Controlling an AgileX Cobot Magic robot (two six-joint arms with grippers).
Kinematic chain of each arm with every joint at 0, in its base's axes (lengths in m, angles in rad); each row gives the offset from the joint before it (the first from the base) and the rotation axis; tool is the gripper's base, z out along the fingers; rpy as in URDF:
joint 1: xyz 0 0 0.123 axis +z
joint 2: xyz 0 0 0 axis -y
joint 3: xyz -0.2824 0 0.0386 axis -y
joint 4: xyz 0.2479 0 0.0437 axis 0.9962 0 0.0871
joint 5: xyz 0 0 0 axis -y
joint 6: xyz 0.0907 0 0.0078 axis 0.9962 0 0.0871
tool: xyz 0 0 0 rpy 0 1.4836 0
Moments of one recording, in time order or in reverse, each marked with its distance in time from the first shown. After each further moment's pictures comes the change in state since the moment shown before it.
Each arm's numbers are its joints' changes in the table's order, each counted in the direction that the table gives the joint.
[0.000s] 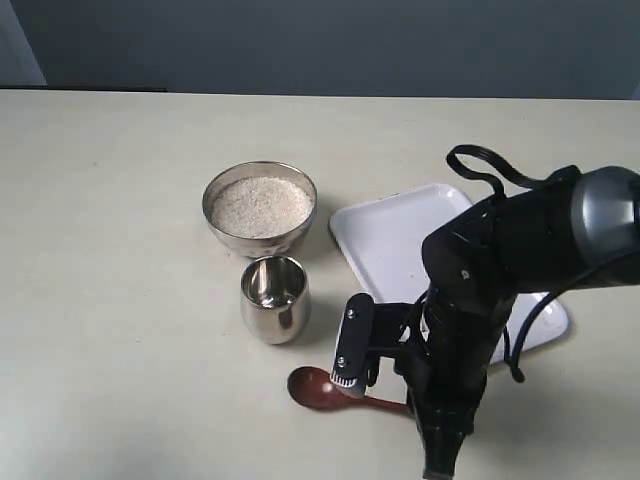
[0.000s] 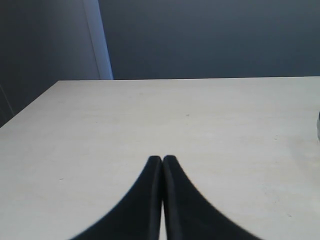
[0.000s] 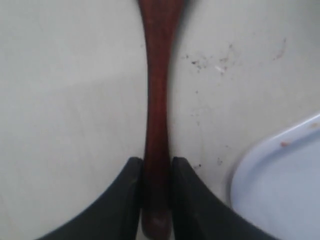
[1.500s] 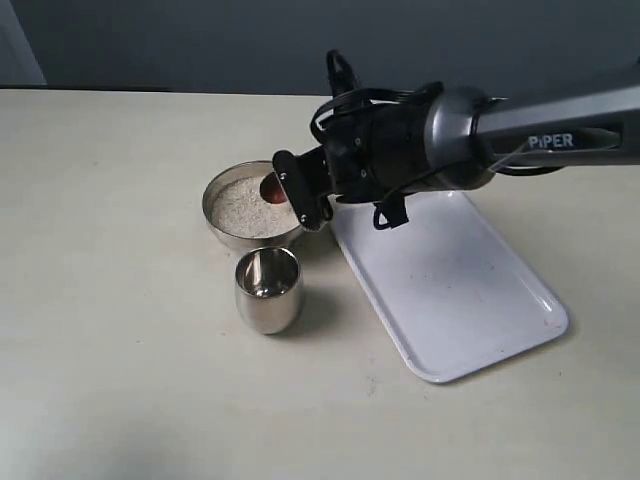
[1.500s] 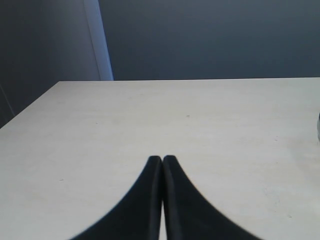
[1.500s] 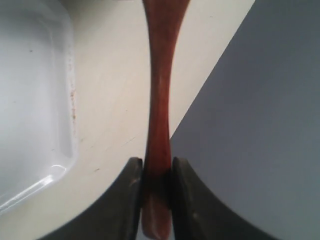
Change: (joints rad) left arm 0.000 0.000 0.000 0.000 0.005 0.000; right arm 0.000 -0.243 0.506 -1.380 0.026 0.437
